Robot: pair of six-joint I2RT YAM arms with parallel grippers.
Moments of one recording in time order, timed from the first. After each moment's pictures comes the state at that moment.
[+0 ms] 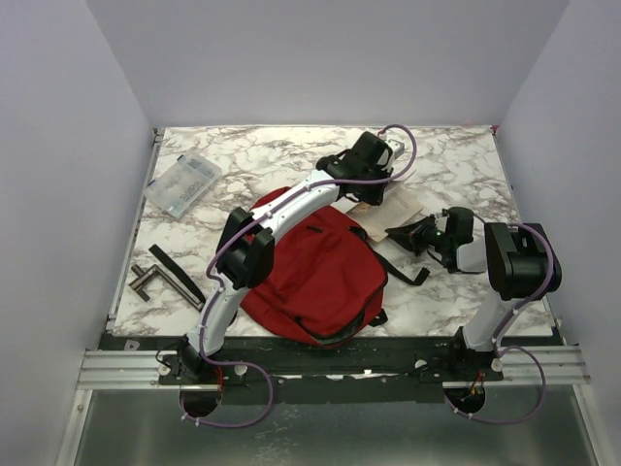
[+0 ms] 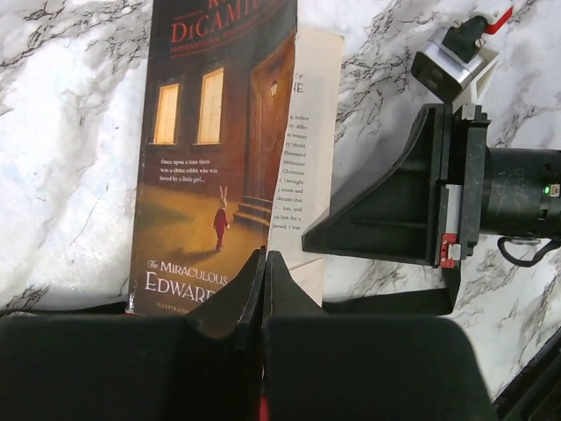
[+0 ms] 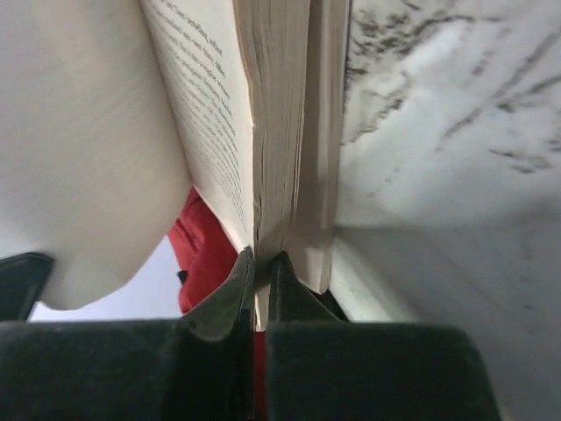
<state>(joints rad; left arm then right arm) -0.78 2.26 2.15 -0.64 0.17 -0.21 -0.02 1.79 0.51 0.66 -0.70 1.21</state>
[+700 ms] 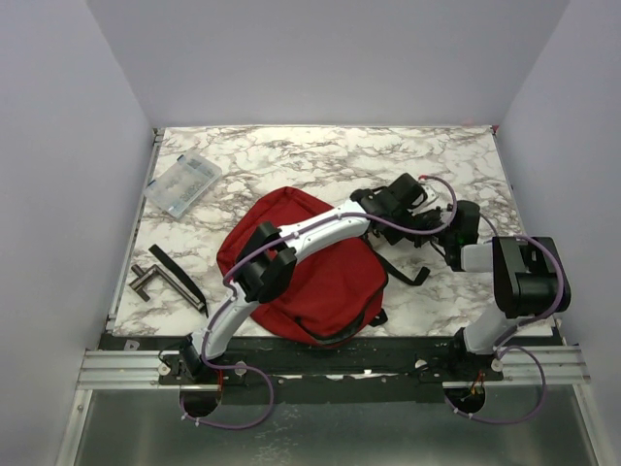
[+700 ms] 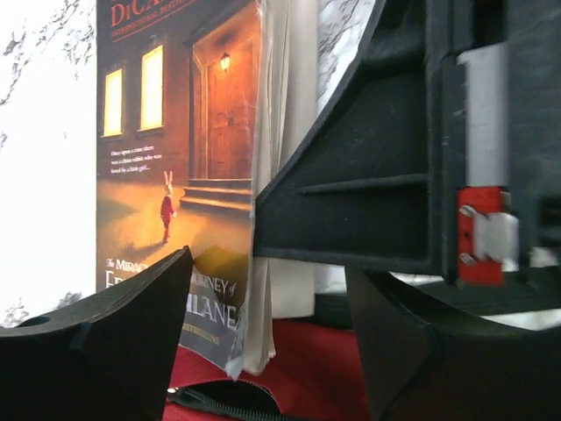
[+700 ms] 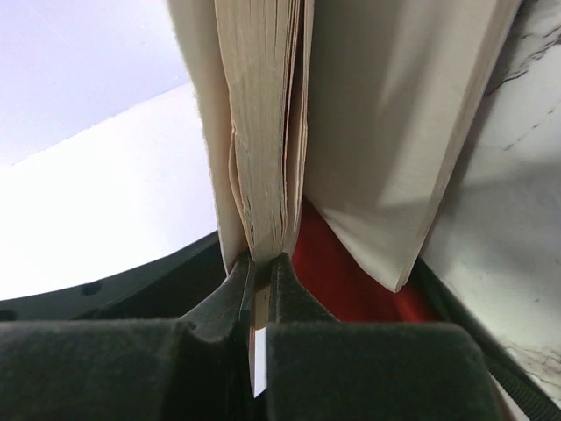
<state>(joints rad) -0.95 2.30 2.09 -0.64 -0.11 0.08 -0.02 1.67 0.52 0.66 -0.70 1.44</state>
